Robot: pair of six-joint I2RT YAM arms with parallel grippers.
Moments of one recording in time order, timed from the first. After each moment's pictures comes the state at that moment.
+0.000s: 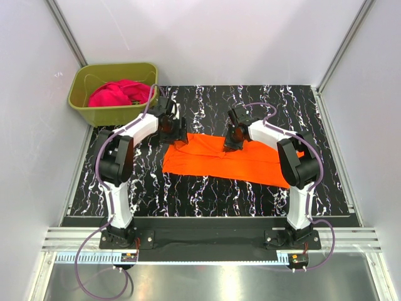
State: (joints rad) left arm -0.32 1.99 1.47 -0.59 0.21 -0.30; right arm 0.45 2.00 1.39 -0.49 -0.09 0.73
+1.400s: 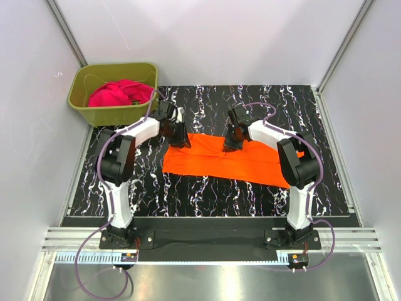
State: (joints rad) left arm -0.32 2.01 1.41 -0.48 0.41 -0.39; right arm 0.45 2.00 1.39 -0.49 -0.10 0.72
